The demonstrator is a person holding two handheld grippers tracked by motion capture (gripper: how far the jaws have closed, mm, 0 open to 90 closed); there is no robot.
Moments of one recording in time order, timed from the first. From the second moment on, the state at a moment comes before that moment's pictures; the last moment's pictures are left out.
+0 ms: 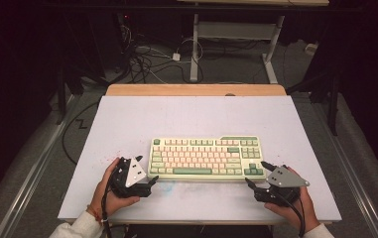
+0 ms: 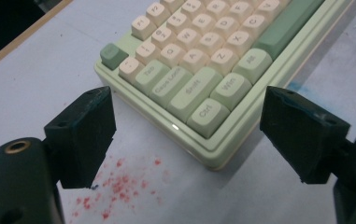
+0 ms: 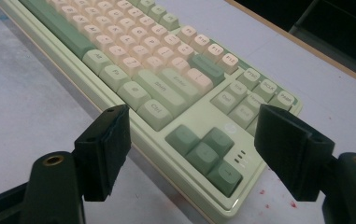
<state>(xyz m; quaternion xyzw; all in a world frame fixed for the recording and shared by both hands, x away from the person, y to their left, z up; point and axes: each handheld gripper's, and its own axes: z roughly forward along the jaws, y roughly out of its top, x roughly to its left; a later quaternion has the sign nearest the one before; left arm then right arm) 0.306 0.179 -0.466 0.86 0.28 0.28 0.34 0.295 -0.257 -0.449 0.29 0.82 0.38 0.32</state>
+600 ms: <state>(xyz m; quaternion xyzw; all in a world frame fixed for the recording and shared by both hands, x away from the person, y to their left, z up) 0.292 0.196 -0.472 0.86 0.30 0.27 0.33 0.319 -0.227 -0.439 0.29 0.82 0.40 0.30</state>
